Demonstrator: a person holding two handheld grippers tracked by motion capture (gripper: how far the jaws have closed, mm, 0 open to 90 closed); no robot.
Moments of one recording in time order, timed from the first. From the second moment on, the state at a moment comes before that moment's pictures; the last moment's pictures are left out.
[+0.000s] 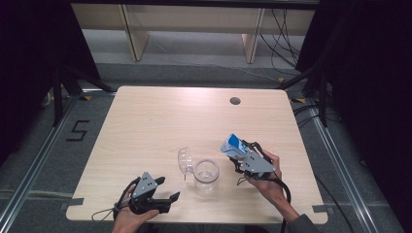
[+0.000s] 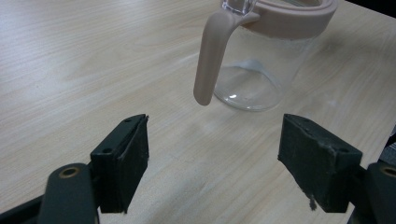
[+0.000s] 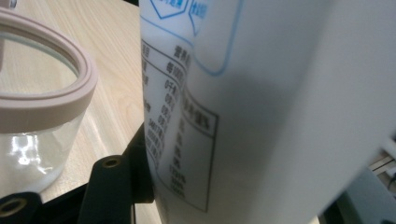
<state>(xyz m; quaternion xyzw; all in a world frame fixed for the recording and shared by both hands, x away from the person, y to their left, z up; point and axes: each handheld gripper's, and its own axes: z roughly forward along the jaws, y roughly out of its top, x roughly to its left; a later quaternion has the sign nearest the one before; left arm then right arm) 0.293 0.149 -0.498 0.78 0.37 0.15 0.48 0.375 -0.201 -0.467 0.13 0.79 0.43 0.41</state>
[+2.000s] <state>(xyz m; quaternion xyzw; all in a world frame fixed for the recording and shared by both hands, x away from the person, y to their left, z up) 0.292 0.147 -0.497 0.79 0.36 0.15 0.48 0.360 -0.182 -0.480 -0.04 0.80 0.27 0.53</state>
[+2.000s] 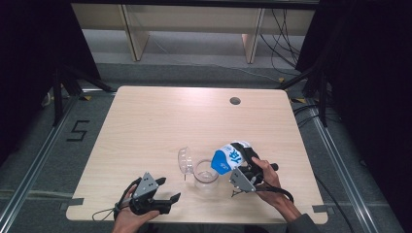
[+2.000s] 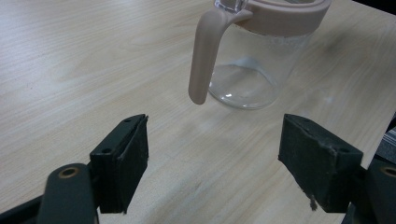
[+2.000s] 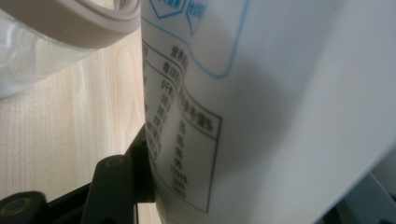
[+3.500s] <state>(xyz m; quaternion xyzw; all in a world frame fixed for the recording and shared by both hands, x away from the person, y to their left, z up) 0.291 0.146 -0.498 0.78 0.37 0.15 0.48 0.355 -0.176 -0.478 -0.11 0.77 0.20 0.59</state>
